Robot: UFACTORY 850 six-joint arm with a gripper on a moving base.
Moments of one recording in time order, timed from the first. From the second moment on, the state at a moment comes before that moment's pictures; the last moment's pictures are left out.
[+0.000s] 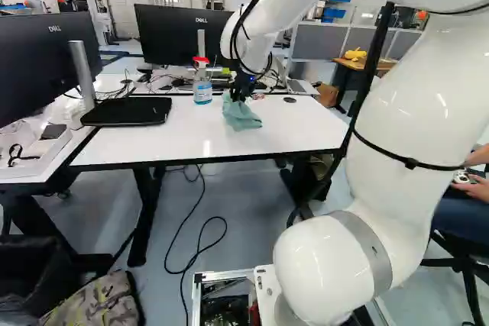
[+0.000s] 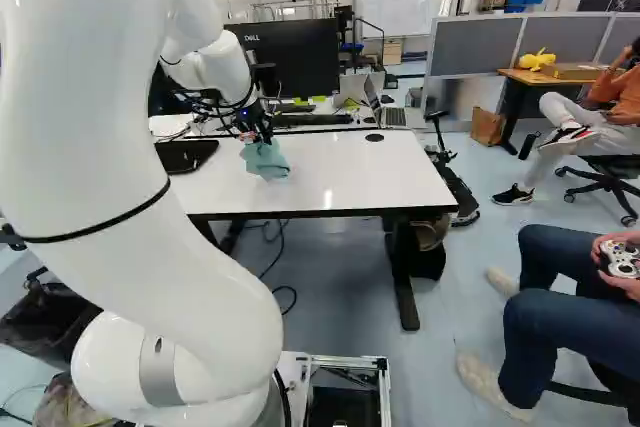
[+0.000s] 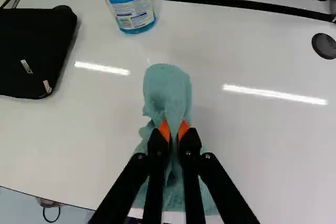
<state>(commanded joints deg) 11.4 -5.3 -56.7 0.3 -18.6 0.0</state>
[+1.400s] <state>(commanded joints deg) 15.0 -6.3 -57.7 0.3 -18.3 0.0</state>
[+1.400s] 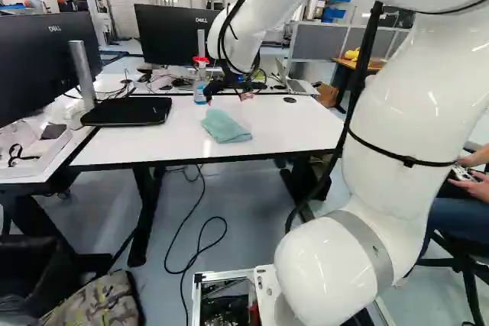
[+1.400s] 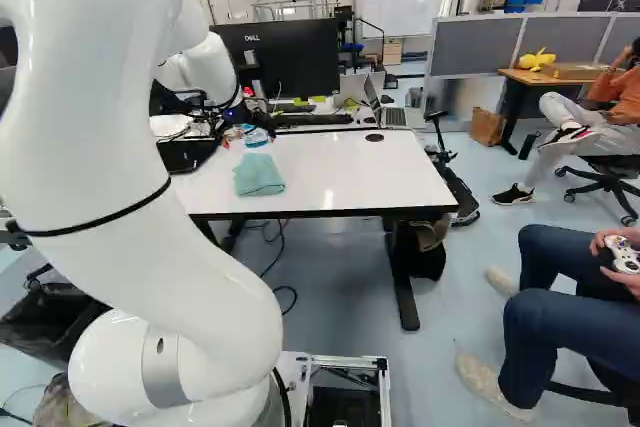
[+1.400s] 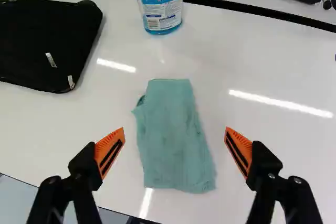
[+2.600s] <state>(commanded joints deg) 11.5 -1.2 -45.5 0.3 -2.5 0.0</state>
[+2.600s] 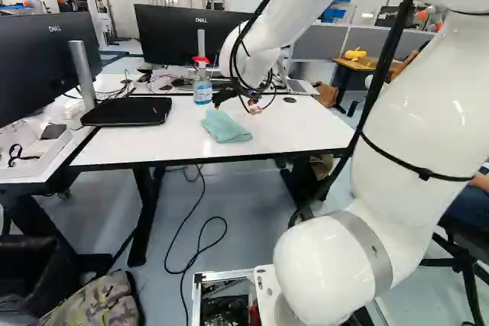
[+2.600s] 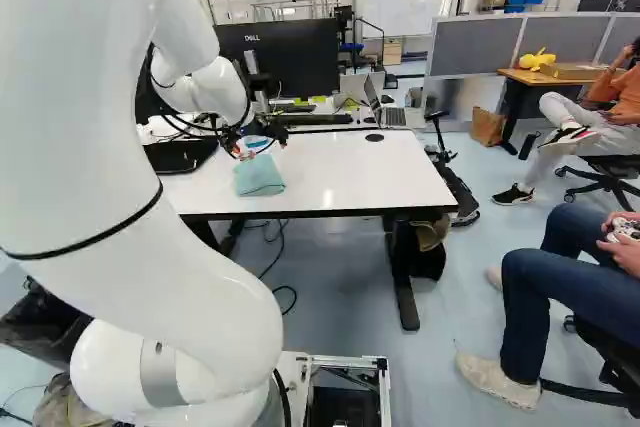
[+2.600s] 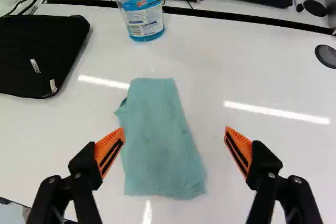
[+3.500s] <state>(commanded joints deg) 5.8 7.3 -25.4 0.1 23.5 0.0</state>
